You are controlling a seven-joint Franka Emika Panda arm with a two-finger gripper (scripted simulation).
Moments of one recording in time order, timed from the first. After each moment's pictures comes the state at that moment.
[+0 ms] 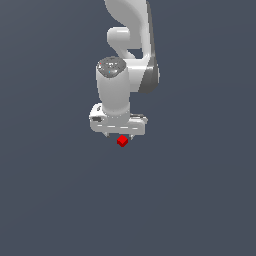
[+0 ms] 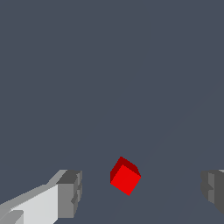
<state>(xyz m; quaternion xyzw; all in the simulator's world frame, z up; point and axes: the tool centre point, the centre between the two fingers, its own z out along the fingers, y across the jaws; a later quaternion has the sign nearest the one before) 0.000 -0.035 0.173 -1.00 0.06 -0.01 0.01</state>
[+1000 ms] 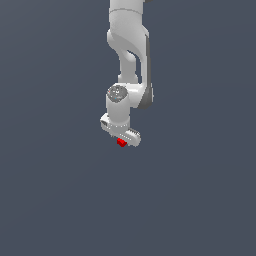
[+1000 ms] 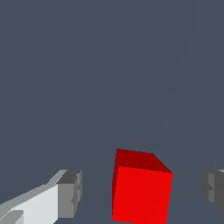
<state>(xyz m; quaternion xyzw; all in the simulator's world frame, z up) -0.059 -0.036 0.055 -0.96 0.28 0.00 0.00</state>
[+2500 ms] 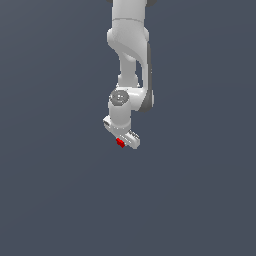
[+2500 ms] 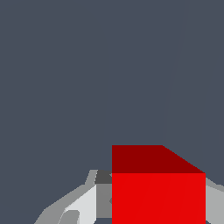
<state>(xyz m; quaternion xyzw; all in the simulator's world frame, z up) -0.068 -0.032 0.031 -0.94 0.34 0.00 0.00</state>
